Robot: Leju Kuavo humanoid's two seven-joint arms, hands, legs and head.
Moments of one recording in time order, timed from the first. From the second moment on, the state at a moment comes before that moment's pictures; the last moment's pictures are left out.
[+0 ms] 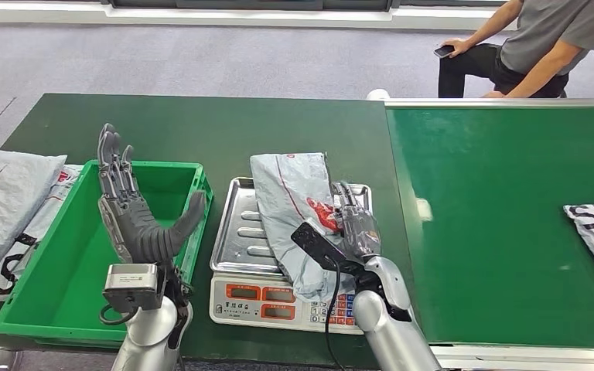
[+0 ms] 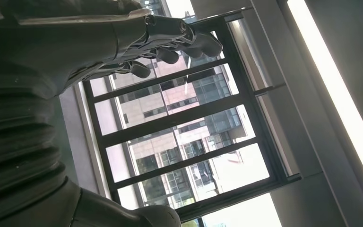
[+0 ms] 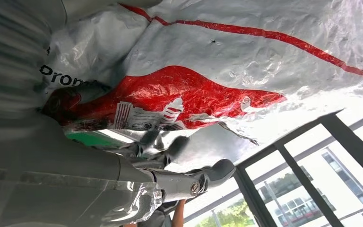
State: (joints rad) left arm -0.11 -0.20 -0.32 -1.68 -0.24 0.40 -0.69; right arm -0.28 0.24 0.26 -1.10 0.80 -0.20 -0.29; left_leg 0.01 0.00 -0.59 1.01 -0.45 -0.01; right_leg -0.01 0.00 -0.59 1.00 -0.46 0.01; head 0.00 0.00
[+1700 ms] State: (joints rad) left arm -0.21 -0.23 -0.36 -1.52 -0.25 0.32 -0.58; right arm -0.04 0.28 0.22 -1.82 0.78 -0.70 -0.70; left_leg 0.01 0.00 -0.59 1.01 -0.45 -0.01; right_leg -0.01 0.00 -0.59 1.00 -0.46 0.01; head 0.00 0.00
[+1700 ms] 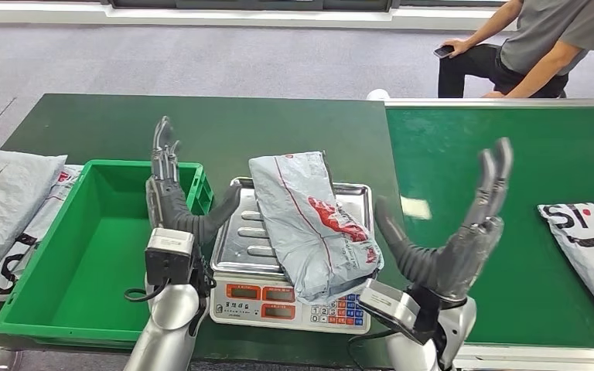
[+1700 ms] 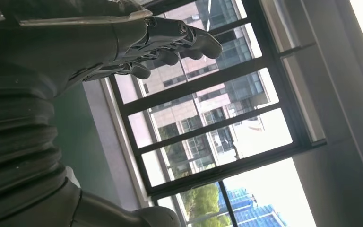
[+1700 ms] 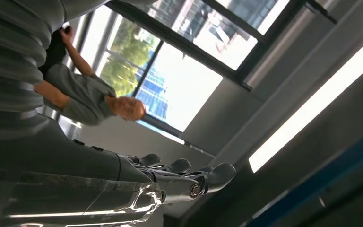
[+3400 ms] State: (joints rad) left arm -0.51 -0.33 -0.39 -0.65 -0.45 0.26 -0.45; right arm -0.04 0.29 0.22 -1.91 0.79 -0.69 -0.70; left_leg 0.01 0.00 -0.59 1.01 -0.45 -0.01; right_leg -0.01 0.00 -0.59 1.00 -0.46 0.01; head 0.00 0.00
